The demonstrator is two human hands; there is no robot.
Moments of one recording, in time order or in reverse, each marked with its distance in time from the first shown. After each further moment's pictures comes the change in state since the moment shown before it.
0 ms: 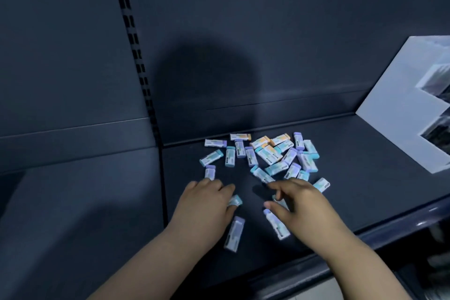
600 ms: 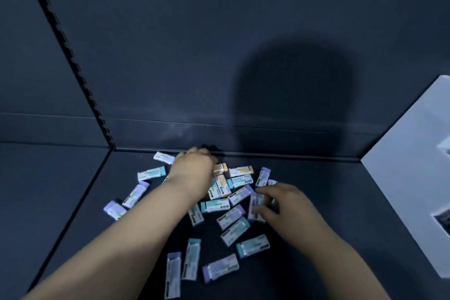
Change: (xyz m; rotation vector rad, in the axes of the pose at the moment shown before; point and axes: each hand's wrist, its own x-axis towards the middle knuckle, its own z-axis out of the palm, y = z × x) left_hand 0.180 0.061 0.026 0.116 -0.045 -0.401; right_hand 0.105 0.148 -0.061 0.031 -0.220 -0.234
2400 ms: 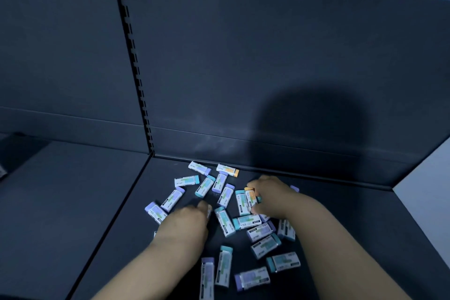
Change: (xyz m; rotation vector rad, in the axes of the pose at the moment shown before) left_hand -0.105 -0.022 -0.002 -0.055 -0.165 -0.282; right_hand 0.091 -0.037 0.033 -0.299 -0.488 -0.010
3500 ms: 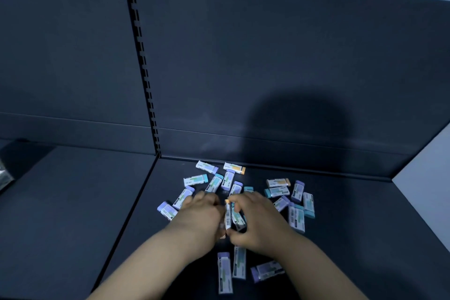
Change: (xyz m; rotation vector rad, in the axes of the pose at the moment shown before) left_hand 0.010 -0.023 0.000 -0.065 0.021 0.391; right_hand -0.042 -0.060 0.049 0.114 0.380 -0.268
